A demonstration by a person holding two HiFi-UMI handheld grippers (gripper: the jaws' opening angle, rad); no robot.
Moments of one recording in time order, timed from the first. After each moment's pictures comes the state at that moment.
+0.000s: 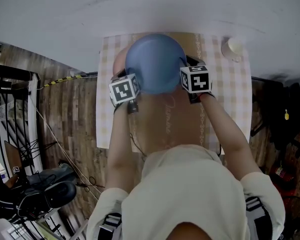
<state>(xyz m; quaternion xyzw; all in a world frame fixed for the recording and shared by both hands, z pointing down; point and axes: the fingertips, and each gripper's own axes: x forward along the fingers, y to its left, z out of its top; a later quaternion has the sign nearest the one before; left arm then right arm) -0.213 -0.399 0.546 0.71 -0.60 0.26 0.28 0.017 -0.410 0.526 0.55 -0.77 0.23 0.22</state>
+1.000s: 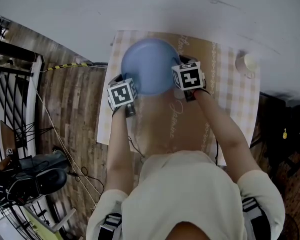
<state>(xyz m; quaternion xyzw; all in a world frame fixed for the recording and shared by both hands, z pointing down) -0.293 -0.383 0.577 0.64 -0.65 0.26 0.31 -0.072 -0.448 0.548 0.47 -0.81 0.20 0.29</state>
